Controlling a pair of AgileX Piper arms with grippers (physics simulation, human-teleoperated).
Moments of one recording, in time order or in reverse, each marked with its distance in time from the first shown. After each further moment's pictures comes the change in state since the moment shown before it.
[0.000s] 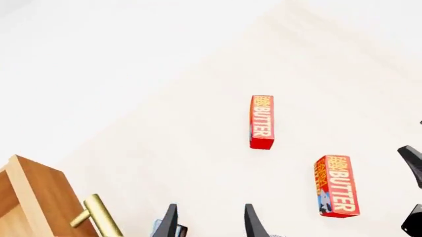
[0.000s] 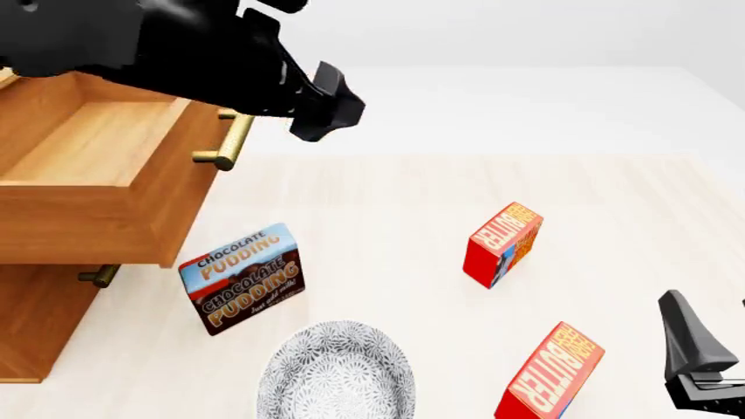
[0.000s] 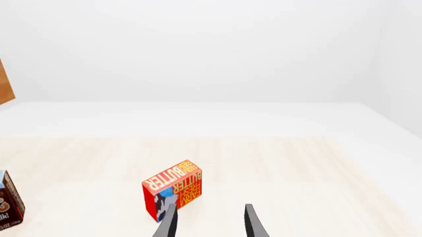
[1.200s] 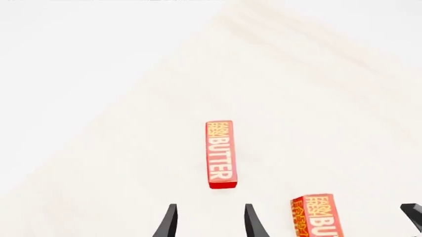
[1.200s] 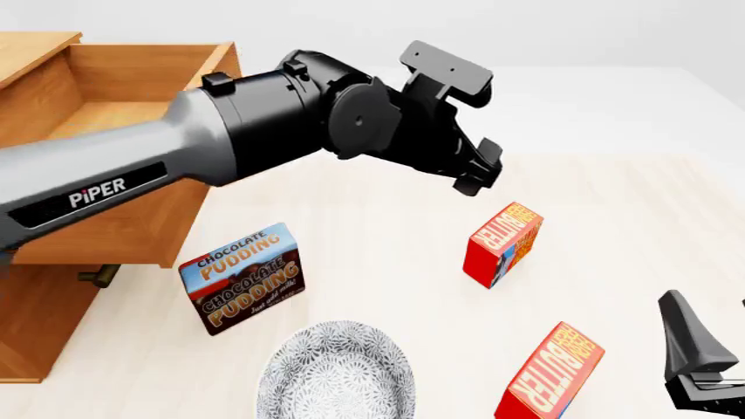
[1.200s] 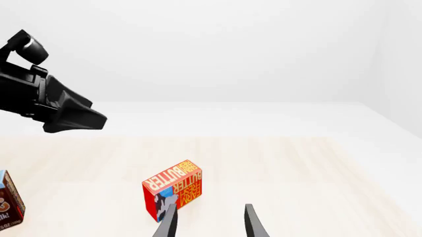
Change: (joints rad) left arm -0.166 0.463 -0.194 -0.238 -0.048; right arm 0.001 -0.001 0.000 0.002 0.000
